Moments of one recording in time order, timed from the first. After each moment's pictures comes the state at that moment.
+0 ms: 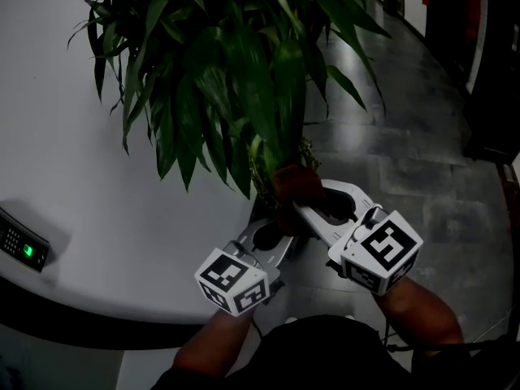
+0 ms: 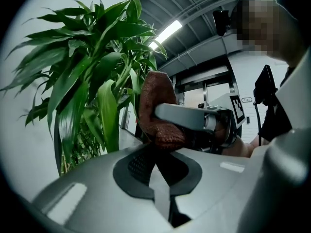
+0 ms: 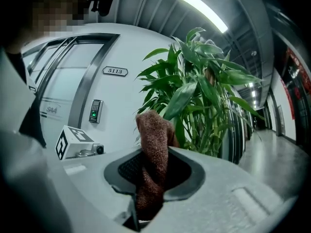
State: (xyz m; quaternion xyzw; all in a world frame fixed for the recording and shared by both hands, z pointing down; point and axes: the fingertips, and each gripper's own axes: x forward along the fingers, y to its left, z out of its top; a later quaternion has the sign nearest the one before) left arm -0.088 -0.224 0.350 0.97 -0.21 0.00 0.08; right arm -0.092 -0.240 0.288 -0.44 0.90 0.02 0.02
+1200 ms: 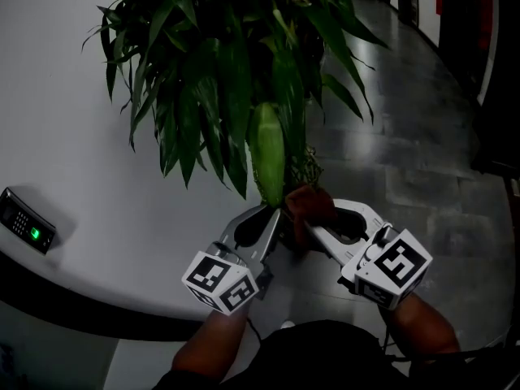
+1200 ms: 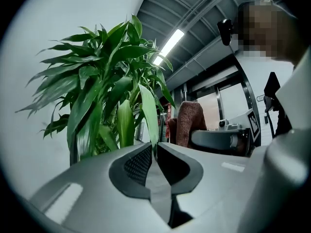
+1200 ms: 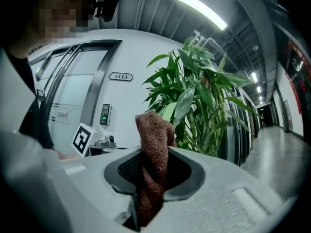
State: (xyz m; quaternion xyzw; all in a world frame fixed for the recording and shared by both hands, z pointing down) left arm -0.104 -0.234 0.318 0.95 -0.31 -0.05 0.05; right arm -0.065 -0.200 0.293 -0.40 0.92 0.02 0.03
